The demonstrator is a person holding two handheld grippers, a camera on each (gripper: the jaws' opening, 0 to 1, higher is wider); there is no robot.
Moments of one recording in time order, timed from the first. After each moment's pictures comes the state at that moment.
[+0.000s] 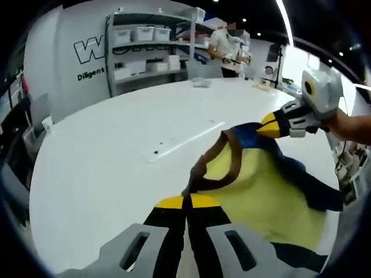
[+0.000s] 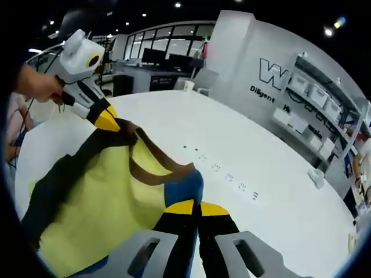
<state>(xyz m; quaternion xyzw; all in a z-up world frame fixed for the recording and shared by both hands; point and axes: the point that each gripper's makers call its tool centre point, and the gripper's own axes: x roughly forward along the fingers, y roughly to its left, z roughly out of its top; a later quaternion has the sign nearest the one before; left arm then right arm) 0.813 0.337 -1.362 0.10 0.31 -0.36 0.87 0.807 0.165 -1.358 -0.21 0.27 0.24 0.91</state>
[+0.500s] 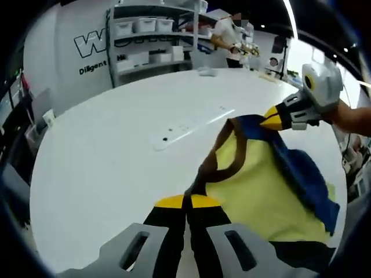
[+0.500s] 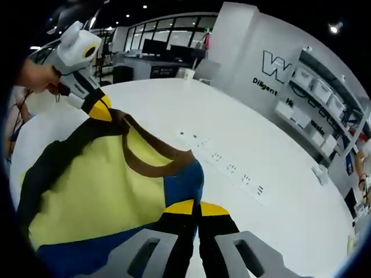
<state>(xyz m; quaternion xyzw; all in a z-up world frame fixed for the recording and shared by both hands) 0.827 0.350 -1.388 0.12 0.33 -0.34 0.87 0.823 0.159 -1.390 -0.23 0.29 0.24 0.90</state>
